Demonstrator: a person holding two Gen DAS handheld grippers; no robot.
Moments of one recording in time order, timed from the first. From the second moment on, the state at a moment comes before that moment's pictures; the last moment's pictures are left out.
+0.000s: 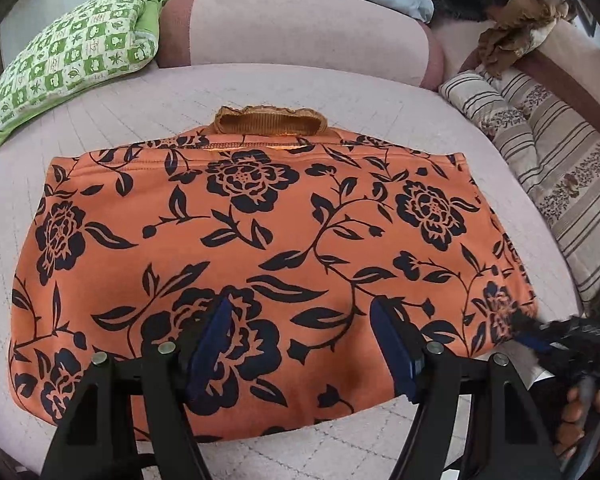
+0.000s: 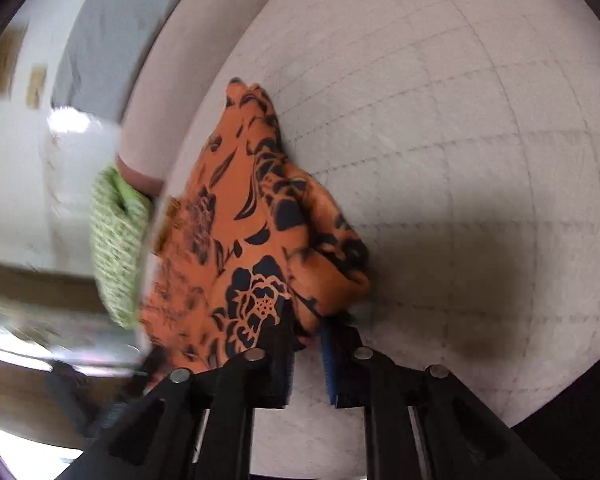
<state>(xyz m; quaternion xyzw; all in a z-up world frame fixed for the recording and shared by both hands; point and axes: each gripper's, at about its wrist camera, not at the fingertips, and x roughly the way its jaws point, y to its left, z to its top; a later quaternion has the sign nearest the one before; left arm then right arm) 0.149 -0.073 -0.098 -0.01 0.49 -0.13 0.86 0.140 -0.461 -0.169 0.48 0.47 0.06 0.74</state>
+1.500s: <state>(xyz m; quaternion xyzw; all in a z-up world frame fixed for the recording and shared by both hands) 0.077 0.150 -0.127 -0.21 0.50 0.05 0.84 0.234 -0.350 -0.088 0.19 0.50 0.23 0.81</state>
